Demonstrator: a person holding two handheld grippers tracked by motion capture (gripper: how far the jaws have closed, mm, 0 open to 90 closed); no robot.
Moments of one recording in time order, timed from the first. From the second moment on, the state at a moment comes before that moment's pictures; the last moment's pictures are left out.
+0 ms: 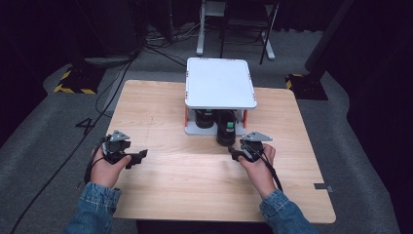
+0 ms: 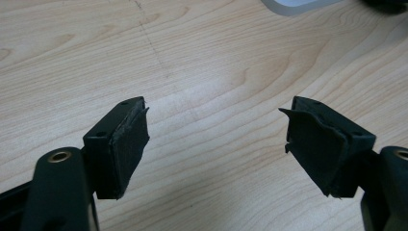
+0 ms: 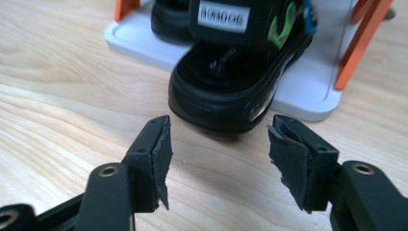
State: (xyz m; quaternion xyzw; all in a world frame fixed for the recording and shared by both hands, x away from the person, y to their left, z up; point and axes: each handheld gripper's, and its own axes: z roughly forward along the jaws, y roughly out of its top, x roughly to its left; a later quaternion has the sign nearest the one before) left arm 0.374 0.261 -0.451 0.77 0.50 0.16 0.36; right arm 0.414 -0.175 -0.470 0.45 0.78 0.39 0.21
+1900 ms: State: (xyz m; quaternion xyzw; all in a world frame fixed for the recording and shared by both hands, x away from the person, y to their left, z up) left arm 0.341 0.296 -0.443 0.74 0.53 0.18 0.36; right arm 0.409 -0.224 -0.389 0.40 0.77 0.46 0.19
